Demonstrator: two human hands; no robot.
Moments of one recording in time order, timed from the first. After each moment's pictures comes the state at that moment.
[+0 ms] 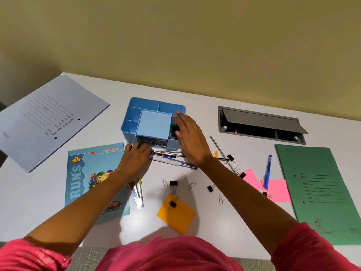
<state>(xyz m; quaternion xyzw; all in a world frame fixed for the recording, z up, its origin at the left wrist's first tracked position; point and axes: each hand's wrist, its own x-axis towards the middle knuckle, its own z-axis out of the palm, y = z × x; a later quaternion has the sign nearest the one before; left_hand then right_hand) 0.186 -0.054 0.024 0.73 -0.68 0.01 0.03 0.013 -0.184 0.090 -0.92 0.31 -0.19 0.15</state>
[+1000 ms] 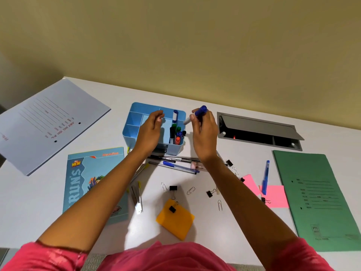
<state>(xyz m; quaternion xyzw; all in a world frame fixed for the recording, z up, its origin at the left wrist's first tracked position) 0.165 -0.124 0.112 0.72 -0.39 -0.30 0.49 0.023 -0.189 0.135 -0.75 0.48 -0.36 0.29</state>
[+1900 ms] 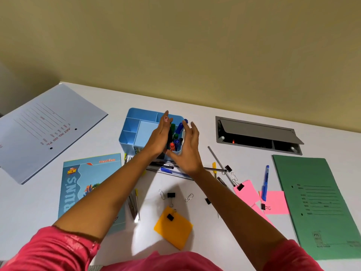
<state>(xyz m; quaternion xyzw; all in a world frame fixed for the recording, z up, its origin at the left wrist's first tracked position) 0.150 -0.156 0.101 0.65 -0.38 -0.44 0.48 0.029 -0.185 0.064 -0.79 0.43 -0.25 0.36</state>
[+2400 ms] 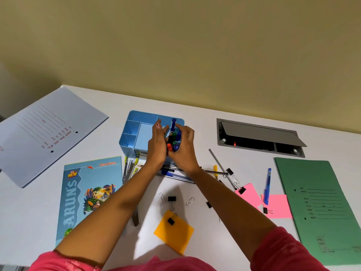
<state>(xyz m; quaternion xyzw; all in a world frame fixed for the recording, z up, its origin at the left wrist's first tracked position) 0.133 -0.146 0.093 0.66 -0.24 -0.39 0.60 0.048 -0.192 0.064 -0.76 0.41 -0.29 0.40</state>
